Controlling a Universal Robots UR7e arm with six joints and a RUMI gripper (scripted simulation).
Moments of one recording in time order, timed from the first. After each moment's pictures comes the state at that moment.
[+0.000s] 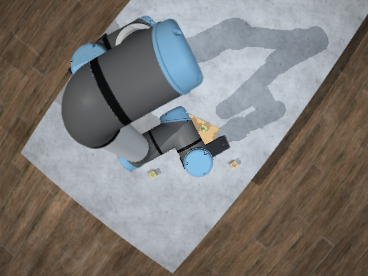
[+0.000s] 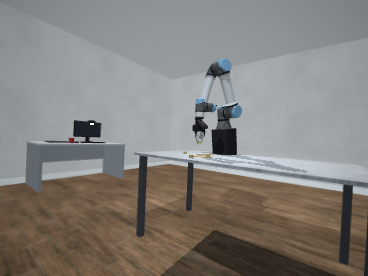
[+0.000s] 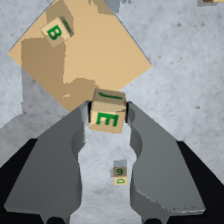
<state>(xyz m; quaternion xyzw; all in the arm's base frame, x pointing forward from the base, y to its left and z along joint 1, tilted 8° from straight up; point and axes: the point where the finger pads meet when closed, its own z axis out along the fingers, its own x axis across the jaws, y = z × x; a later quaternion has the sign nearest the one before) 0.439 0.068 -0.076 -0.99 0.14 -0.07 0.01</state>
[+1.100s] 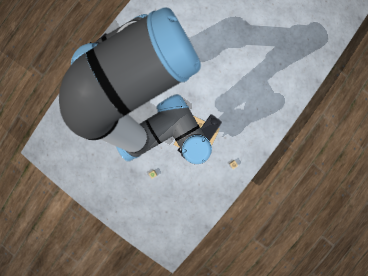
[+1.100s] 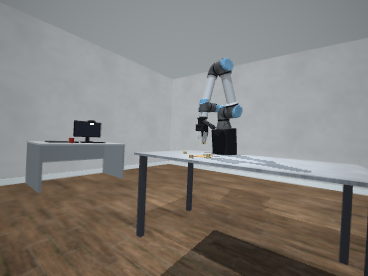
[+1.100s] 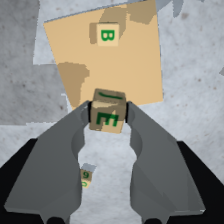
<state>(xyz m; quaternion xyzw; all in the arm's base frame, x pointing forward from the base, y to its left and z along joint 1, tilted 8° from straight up) 0.404 0.088 -0.079 -0.99 -0.10 -0.07 -0.01</state>
